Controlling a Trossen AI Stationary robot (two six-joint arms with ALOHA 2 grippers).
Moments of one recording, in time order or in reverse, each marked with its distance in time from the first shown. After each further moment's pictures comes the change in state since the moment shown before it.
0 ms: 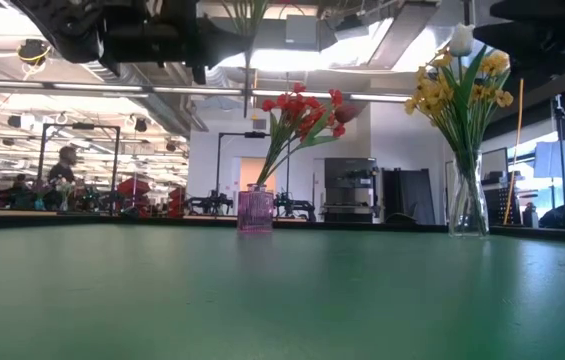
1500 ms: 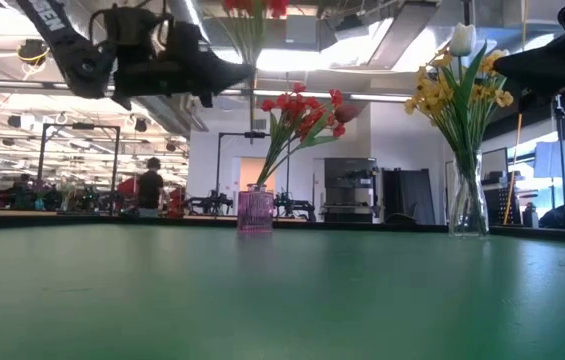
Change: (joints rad) left arm 0.106 0.190 -0.074 0.306 0.157 0.026; right arm 0.000 -0.323 -0.200 -0.088 -0.033 -0.060
